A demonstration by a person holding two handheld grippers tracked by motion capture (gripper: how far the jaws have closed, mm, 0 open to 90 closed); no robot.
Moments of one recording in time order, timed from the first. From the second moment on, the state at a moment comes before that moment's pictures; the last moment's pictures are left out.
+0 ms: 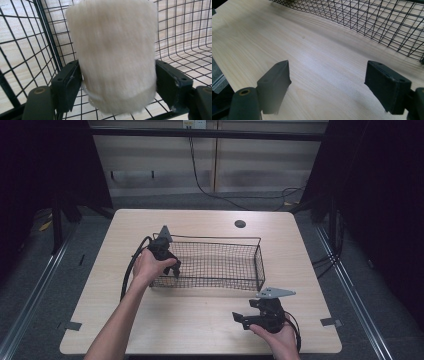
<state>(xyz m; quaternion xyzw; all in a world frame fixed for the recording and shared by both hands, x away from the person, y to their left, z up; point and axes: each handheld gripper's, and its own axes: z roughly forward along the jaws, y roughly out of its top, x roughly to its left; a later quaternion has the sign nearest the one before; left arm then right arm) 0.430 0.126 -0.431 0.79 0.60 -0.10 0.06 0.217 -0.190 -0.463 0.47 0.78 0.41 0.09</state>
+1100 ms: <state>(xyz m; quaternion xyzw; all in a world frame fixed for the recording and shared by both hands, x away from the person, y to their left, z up) 0.419 0.151 -0.408 0.82 0.54 -0.12 0.15 0.217 -0.191 -0.463 0.47 0.78 0.41 0.09</state>
